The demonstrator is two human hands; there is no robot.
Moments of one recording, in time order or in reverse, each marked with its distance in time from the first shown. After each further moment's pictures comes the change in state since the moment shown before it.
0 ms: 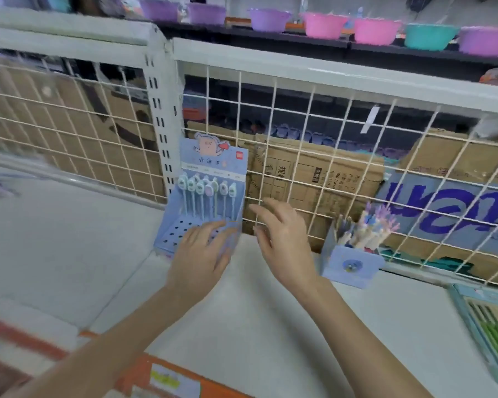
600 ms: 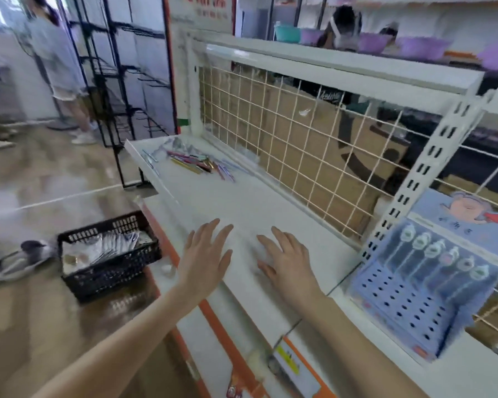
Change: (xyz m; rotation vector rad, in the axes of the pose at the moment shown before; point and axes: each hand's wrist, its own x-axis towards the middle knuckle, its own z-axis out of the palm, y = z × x) left_hand -0.161 -0.220 -0.174 0.456 -0.047 -0.646; right_hand 0.048 -0.249 0.194 0.035 -0.557 -0.408
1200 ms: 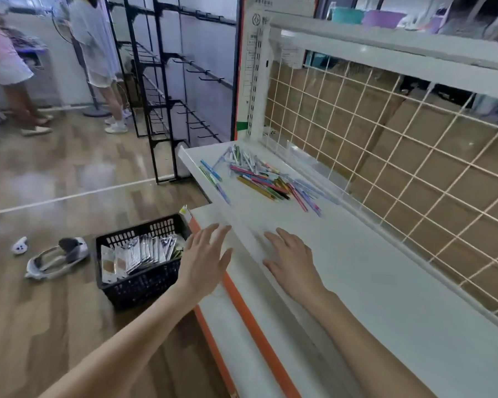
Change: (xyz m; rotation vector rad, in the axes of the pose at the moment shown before) left_hand 0.085 -0.252 0.031 -0.086 -0.103 -0.200; right_hand 0.228 -0.125 0.095 0.136 -0.178 -0.005
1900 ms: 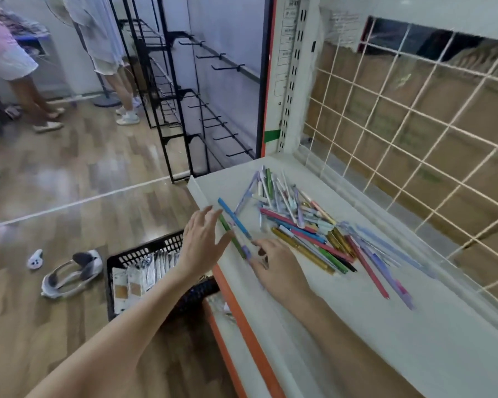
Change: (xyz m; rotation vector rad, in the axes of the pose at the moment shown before) left_hand 0.233 -0.139 0.050 -0.109 -0.068 -0.172; right_hand 0.255 -0.030 0.039 0.342 -0.057 0.013
